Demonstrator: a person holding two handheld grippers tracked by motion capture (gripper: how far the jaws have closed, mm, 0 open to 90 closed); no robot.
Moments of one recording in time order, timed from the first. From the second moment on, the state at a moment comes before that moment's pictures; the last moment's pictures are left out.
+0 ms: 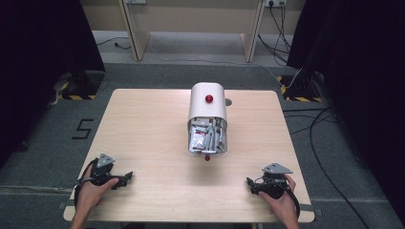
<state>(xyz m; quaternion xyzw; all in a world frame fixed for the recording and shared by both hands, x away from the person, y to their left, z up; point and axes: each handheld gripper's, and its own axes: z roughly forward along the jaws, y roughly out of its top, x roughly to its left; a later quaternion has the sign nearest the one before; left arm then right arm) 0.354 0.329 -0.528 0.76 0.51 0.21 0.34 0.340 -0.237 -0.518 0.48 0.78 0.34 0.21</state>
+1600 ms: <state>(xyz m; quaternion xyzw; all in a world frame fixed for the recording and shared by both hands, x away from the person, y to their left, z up) 0.354 0.329 -0.528 0.76 0.51 0.21 0.34 0.326 -0.208 -0.451 0.44 0.75 0.41 0.27</state>
